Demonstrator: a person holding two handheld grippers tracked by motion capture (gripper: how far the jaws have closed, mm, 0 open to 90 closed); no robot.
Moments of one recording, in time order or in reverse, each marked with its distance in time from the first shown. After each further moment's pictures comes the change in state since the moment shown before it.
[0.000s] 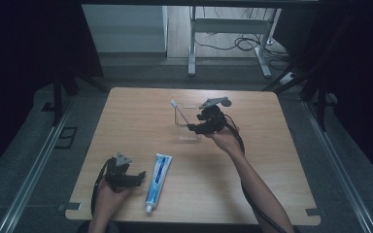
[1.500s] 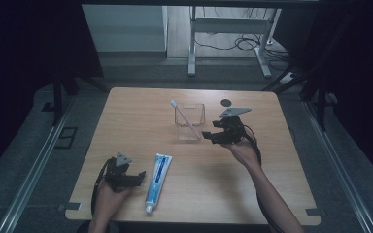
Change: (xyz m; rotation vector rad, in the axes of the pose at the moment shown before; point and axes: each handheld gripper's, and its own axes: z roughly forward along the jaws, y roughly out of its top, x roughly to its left) left arm 0.000 0.000 0.000 0.000 0.000 0.000; right arm -0.005 -0.044 -0.050 -0.068 -0.008 0.053
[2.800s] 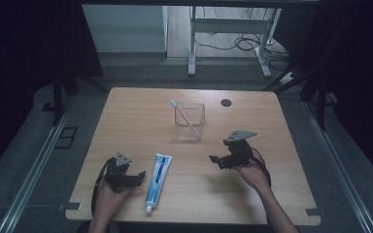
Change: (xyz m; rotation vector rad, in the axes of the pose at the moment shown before) left arm -0.001 0.000 0.000 -0.005 0.004 -0.008; right arm 0.019 -0.066 -0.015 0.066 -0.022 -0.036
